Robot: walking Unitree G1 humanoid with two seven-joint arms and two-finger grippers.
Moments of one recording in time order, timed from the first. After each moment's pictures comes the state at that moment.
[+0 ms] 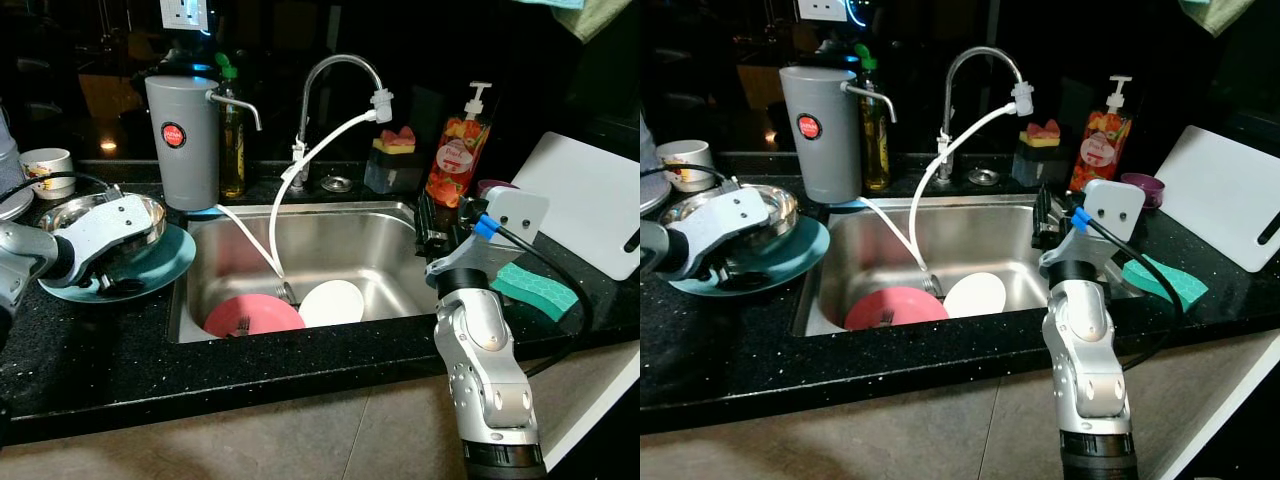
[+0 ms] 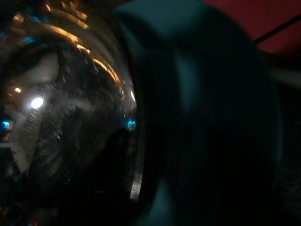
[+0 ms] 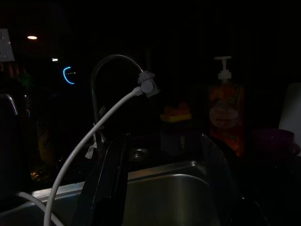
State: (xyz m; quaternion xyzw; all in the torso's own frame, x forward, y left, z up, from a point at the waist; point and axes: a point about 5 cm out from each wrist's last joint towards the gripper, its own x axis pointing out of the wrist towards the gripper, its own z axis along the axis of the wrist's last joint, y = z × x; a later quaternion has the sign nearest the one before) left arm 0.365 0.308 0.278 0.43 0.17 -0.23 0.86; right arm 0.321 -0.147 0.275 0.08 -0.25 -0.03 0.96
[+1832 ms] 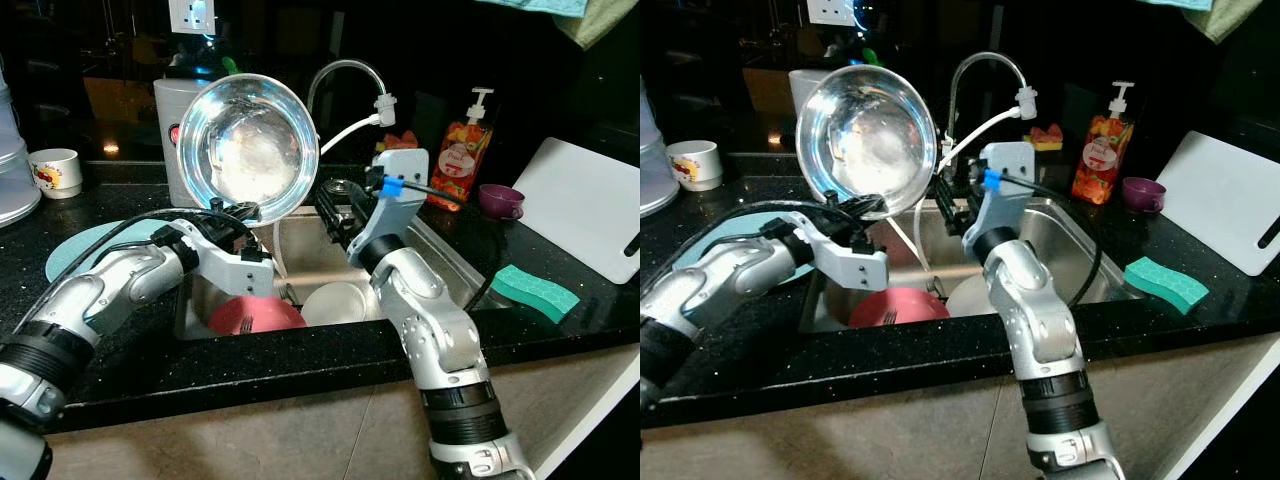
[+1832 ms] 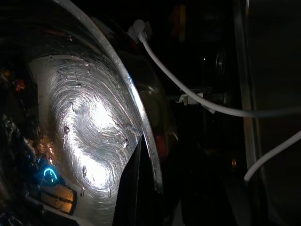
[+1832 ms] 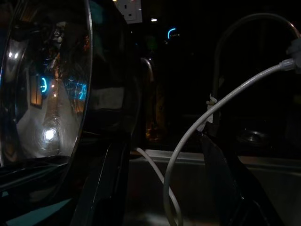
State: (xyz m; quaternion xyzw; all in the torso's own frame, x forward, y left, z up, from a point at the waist) left arm 0.358 0.155 0.285 0.69 -0.33 -0.17 0.62; right arm 0.347 -0.069 0.297 0.09 -0.17 0.23 0.96
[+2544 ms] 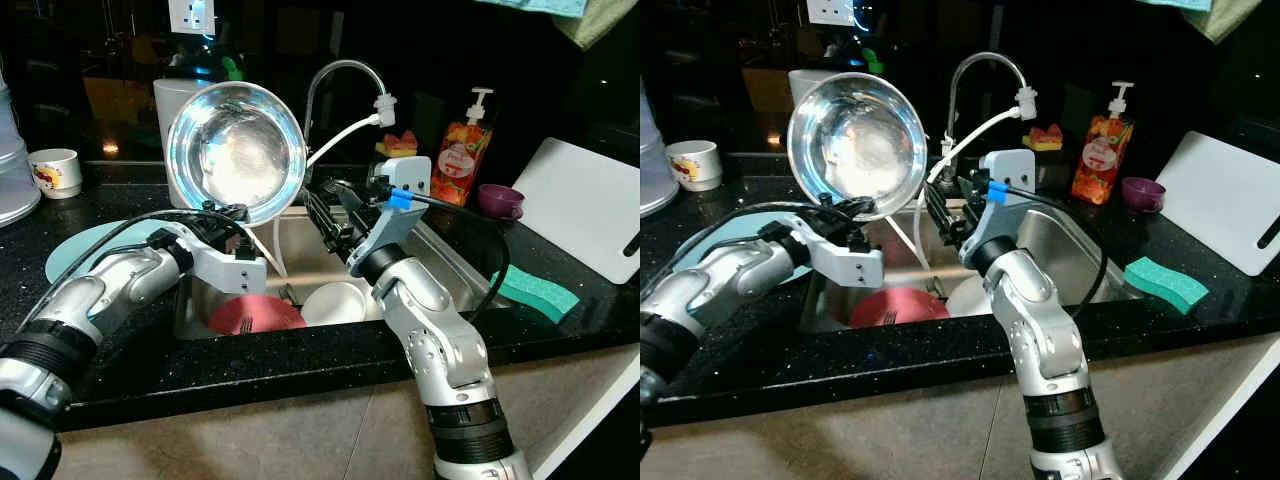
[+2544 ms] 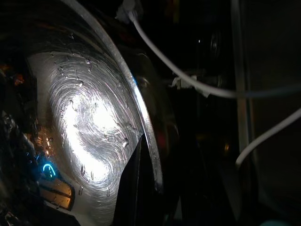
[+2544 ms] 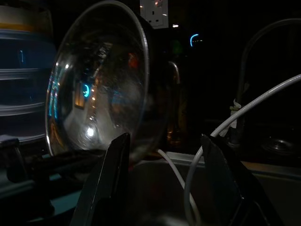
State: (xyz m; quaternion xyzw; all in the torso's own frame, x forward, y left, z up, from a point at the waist) left arm 0.370 0.162 0.274 0.69 -0.31 -0.15 0.64; right arm 0.334 -0.068 0.293 0.09 -0.18 0.26 0.94
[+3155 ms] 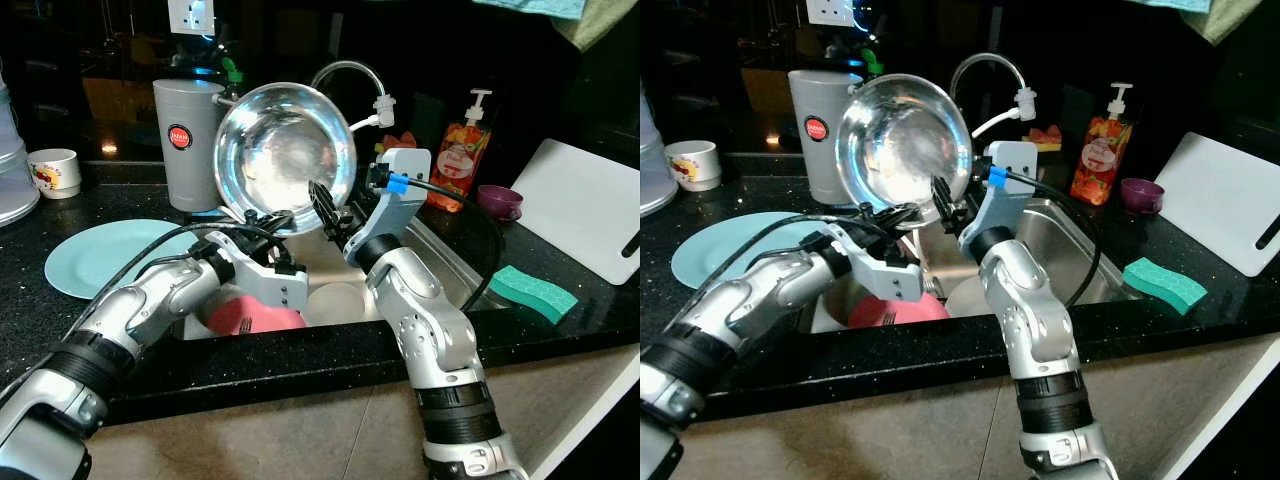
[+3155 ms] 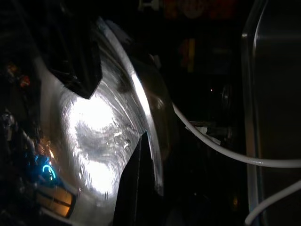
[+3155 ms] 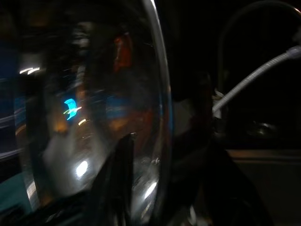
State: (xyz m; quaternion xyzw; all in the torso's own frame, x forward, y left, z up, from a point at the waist) left arm 0.356 0.119 0.268 0.66 -0.38 -0.17 0.62; right arm 0.355 -0.066 0.297 0.12 -0.15 0.20 0.96
